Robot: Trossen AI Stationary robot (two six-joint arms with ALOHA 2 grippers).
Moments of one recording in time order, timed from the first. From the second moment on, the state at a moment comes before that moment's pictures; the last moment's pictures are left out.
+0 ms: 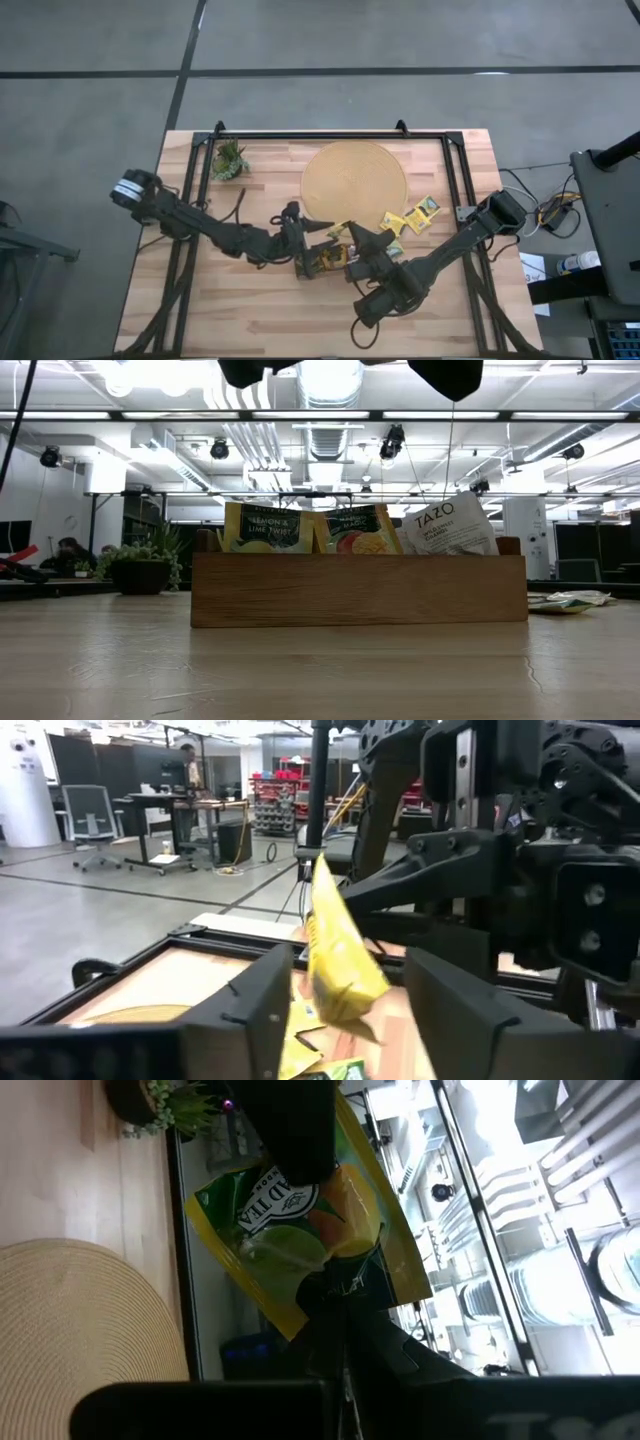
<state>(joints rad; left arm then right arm) -0.38 1.55 0.90 0.74 -0.64 -0.04 0.59 1.87 1.49 -0.86 1.57 -0.05</state>
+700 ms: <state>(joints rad) -0.40 1.53 0.91 0.65 -0.73 0.04 0.62 1.80 1.51 -0.86 1.44 0.02</state>
